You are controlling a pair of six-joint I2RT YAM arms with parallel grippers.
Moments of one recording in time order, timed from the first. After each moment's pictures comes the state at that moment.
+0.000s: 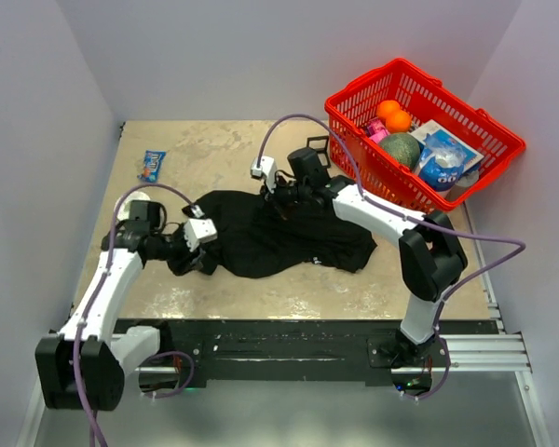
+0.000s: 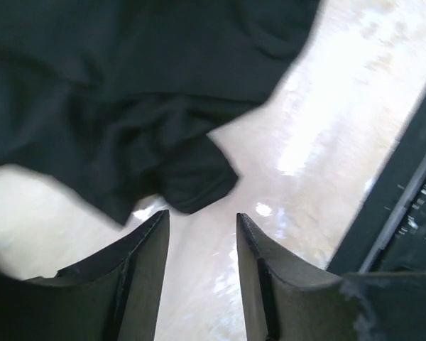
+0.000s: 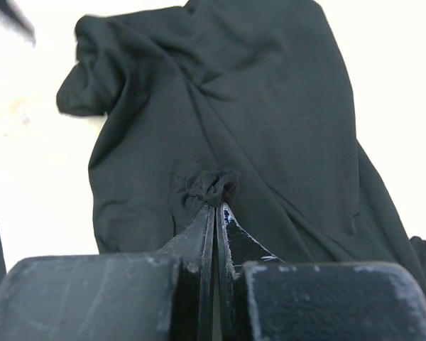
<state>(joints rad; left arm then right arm) -0.01 1.00 0.76 -0.84 0.62 0.93 0.67 1.81 1.38 -0.25 -0.54 -0.32</state>
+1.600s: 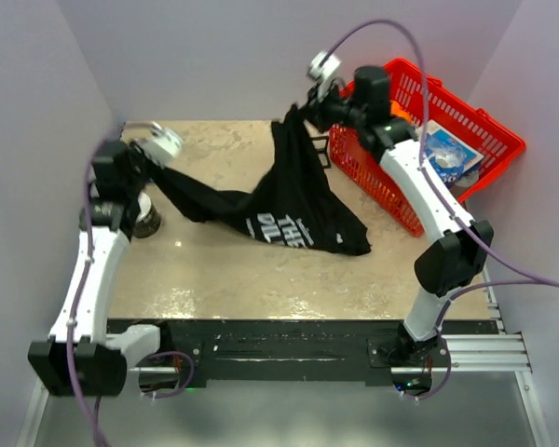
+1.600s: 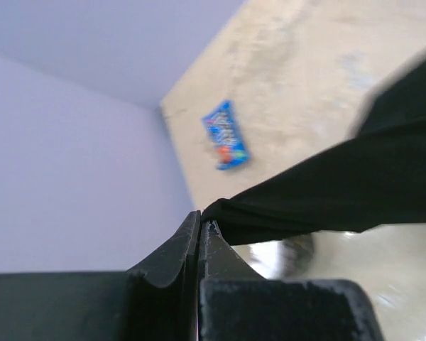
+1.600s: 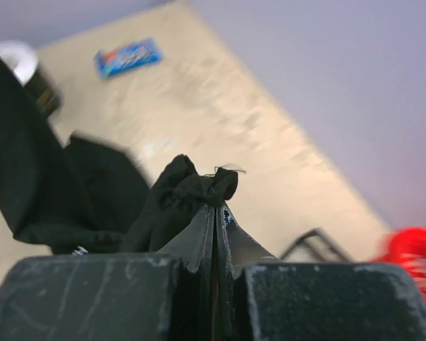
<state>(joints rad) -0.06 1.02 1.01 -0.36 -0.04 0.80 0.43 1.79 1.82 -0.35 -0.49 -0.26</state>
